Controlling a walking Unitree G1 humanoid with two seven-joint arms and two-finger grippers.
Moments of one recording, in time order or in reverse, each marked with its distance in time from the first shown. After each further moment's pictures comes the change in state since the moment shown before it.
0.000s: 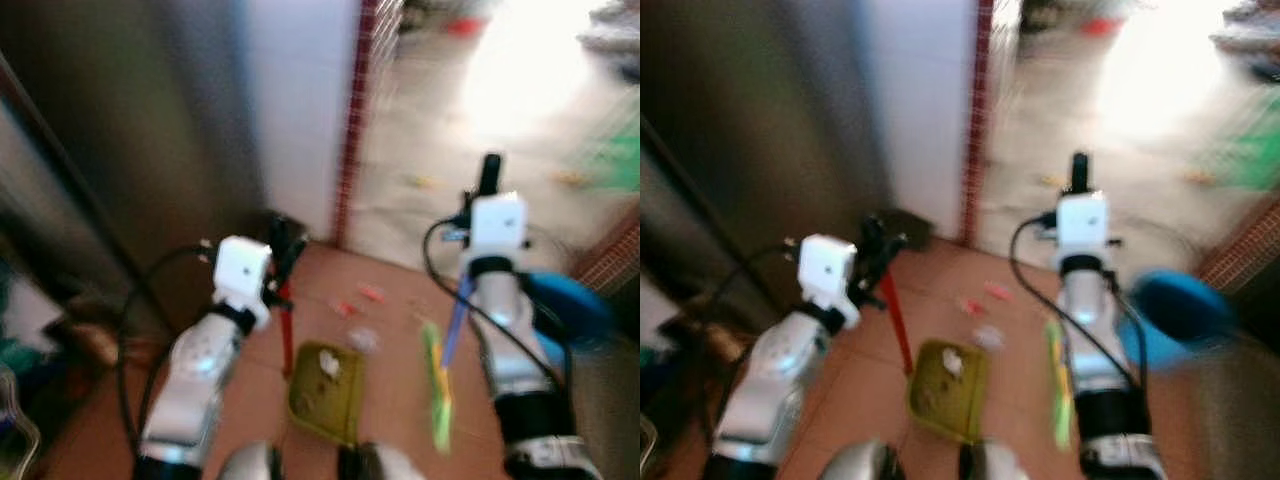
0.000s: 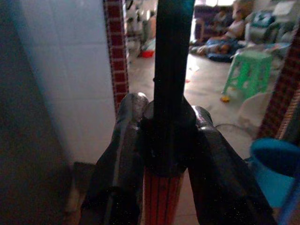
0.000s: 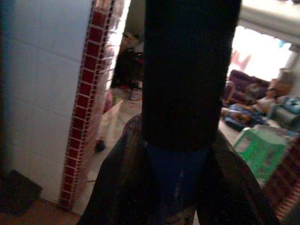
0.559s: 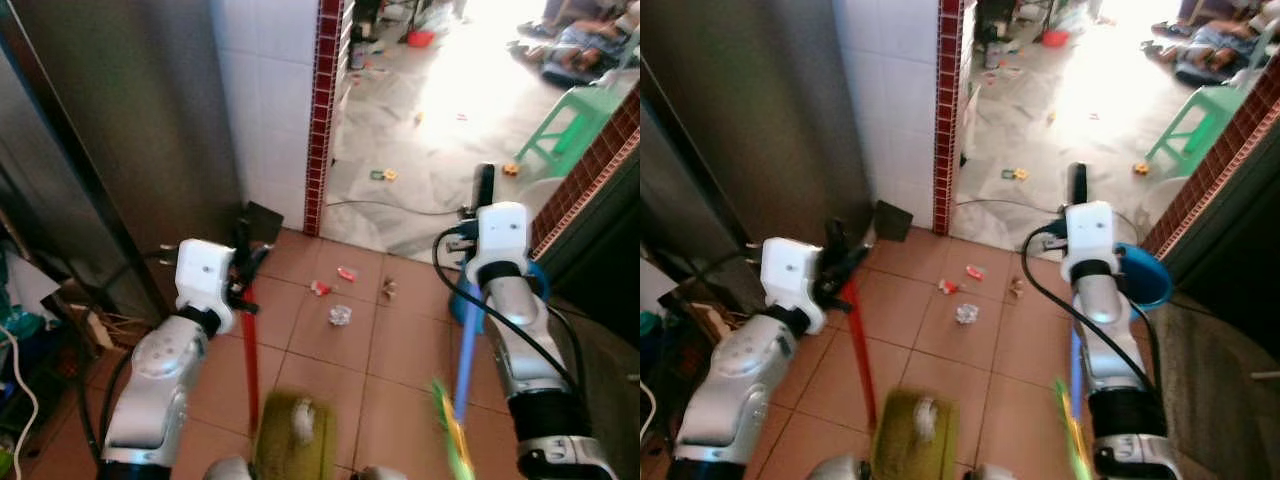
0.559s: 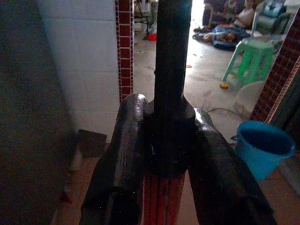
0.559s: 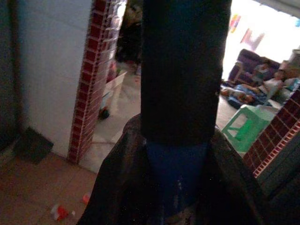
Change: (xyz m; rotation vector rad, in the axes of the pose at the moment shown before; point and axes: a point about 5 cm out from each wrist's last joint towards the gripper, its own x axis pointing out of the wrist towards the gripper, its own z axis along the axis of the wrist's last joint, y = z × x) left arm -0.015 0.029 -0.009 -0.073 0.104 0.065; right arm 0.003 -0.018 -0.017 -0.017 0.142 0.131
